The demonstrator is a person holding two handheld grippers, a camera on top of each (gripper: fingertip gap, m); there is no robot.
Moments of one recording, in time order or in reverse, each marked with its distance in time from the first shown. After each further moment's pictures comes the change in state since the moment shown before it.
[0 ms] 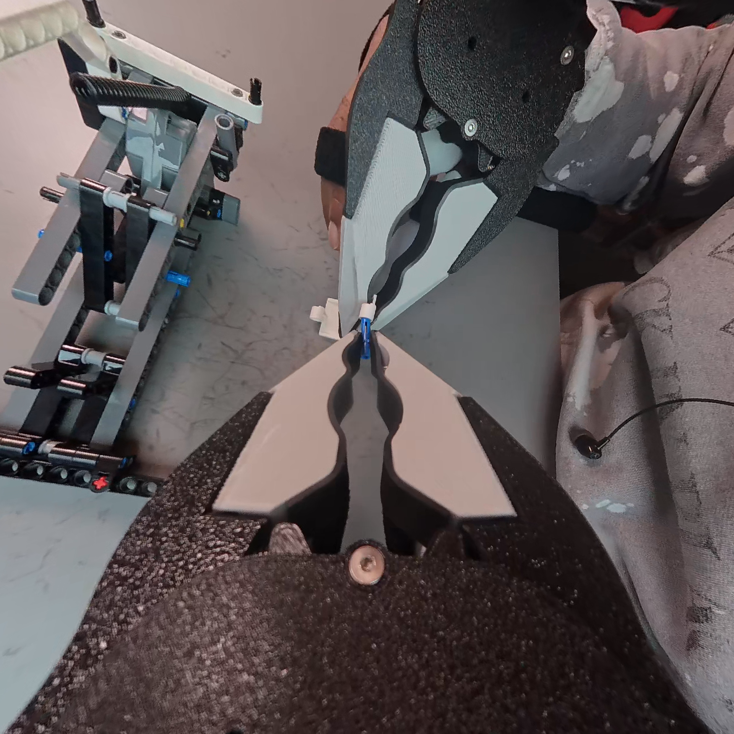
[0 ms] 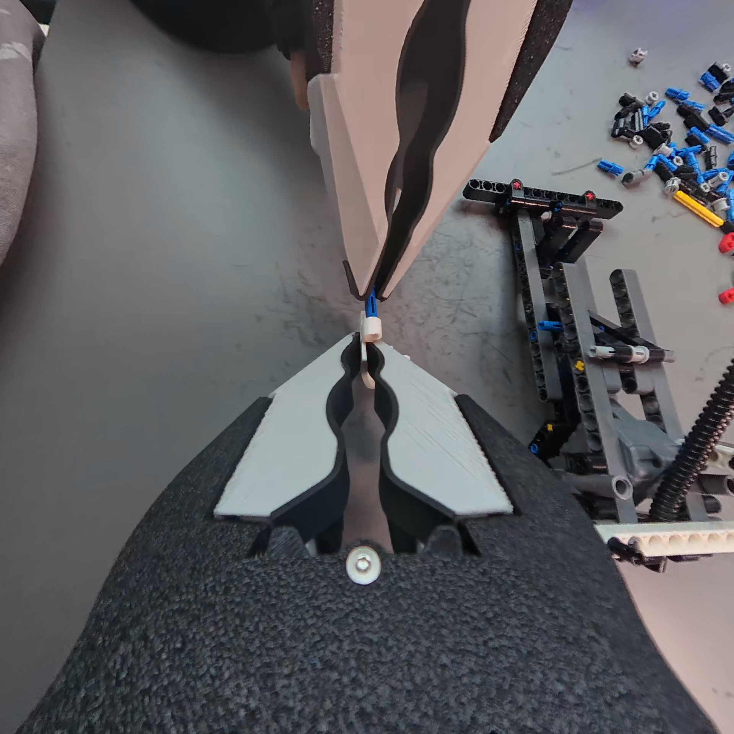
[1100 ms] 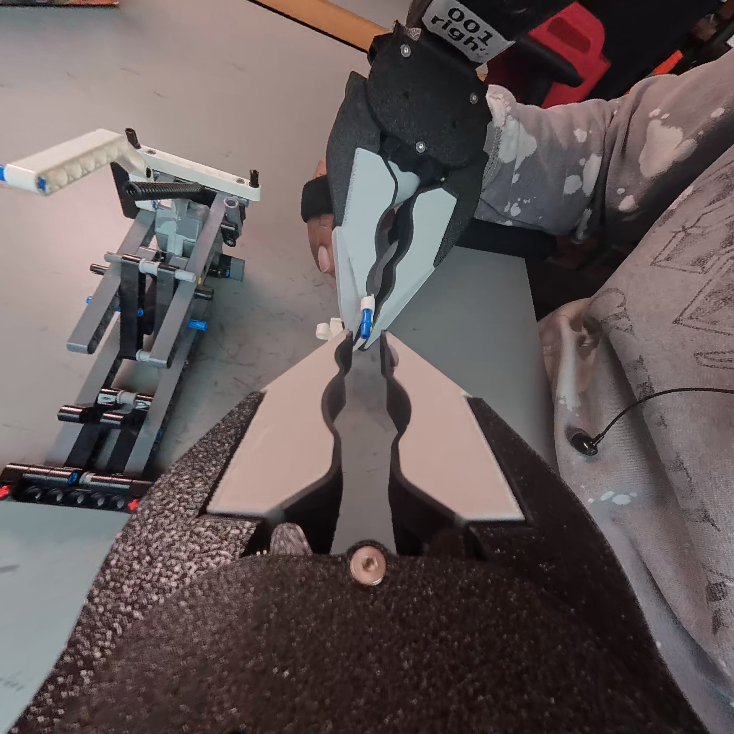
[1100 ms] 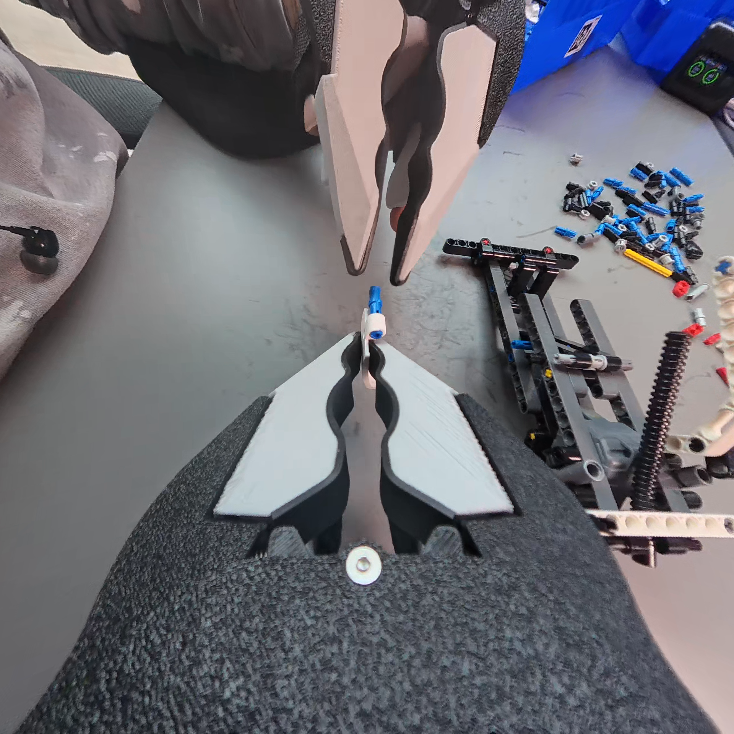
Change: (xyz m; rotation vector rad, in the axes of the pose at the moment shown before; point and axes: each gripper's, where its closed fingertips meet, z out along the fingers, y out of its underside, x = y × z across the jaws) left arm 0.006 -0.019 -0.016 0.150 0.042 0.098; right arm 0.003 -0.017 -0.018 0.233 -0.018 0.015
